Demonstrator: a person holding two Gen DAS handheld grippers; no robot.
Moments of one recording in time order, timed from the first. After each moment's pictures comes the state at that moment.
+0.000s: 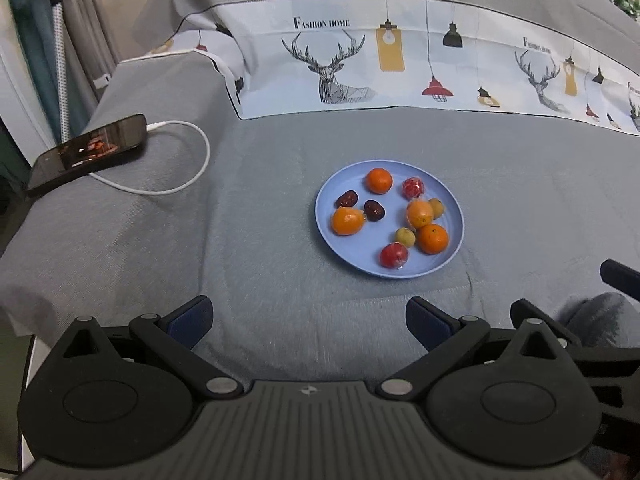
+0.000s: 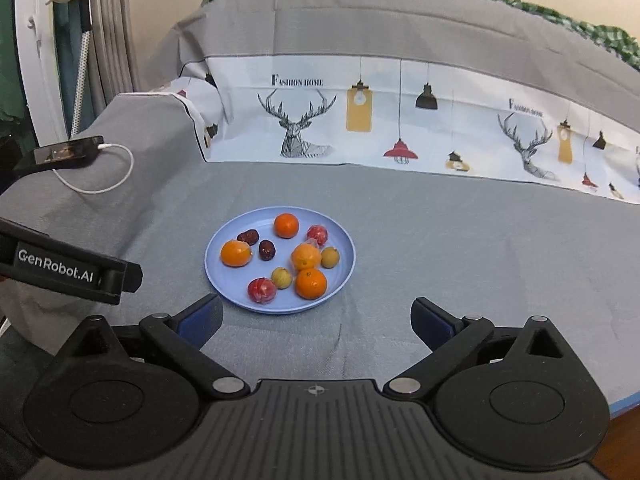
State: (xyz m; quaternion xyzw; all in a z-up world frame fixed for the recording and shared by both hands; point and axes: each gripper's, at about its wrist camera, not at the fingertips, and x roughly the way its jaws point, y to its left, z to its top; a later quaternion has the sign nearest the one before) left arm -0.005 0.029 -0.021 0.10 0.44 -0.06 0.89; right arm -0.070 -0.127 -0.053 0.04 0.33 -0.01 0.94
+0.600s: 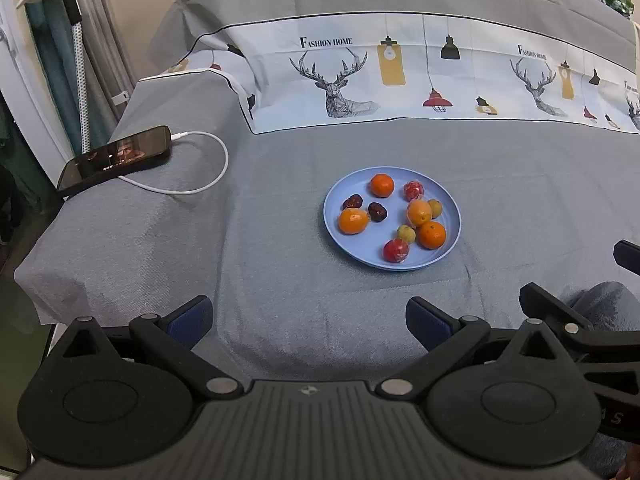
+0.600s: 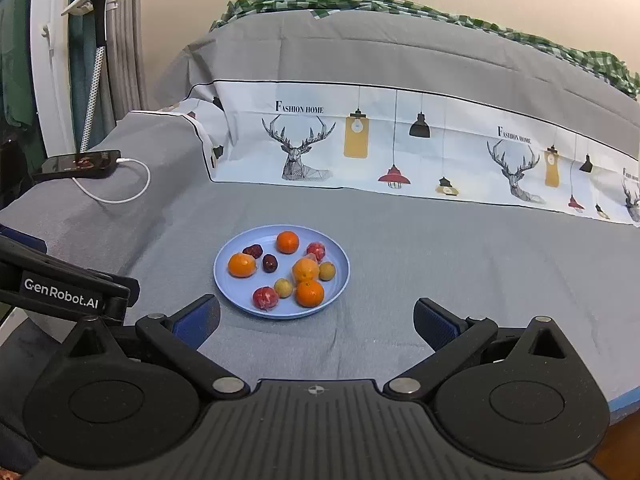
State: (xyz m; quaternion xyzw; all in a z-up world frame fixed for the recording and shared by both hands) left arm -0.038 0.031 -0.010 0.11 0.41 -0.05 0.90; right arm -0.107 -0.119 -0.033 0.03 0.30 -0.01 0.95
